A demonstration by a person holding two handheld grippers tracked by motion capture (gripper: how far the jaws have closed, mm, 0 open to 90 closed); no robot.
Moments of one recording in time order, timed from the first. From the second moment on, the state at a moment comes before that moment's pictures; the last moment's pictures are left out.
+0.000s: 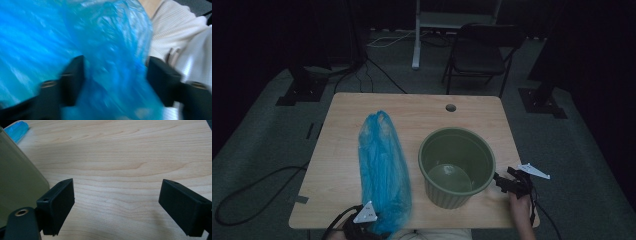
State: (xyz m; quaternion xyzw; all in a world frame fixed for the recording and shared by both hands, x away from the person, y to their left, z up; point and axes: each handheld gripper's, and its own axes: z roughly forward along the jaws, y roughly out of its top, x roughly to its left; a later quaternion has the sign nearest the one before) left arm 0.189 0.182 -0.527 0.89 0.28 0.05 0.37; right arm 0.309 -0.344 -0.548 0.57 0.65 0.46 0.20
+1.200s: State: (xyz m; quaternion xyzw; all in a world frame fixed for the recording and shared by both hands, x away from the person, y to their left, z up) left arm 0.407 0.219 -0.535 0.77 0.53 0.17 0.31; right arm 0.311 -0.344 -0.549 0.57 0.66 0.46 0.18
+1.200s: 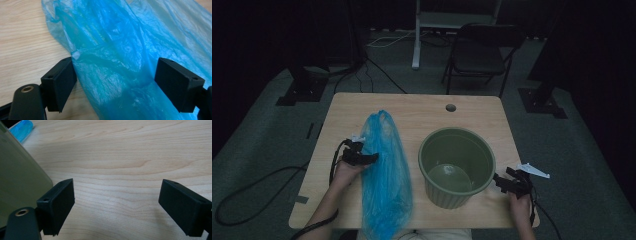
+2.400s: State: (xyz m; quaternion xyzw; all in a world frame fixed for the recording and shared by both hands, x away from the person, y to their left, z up) left arm 0.316 0.194 -0.529 0.80 0.49 0.07 0.34; right arm 0.313 -0.342 -0.549 0.58 0.66 0.45 0.17
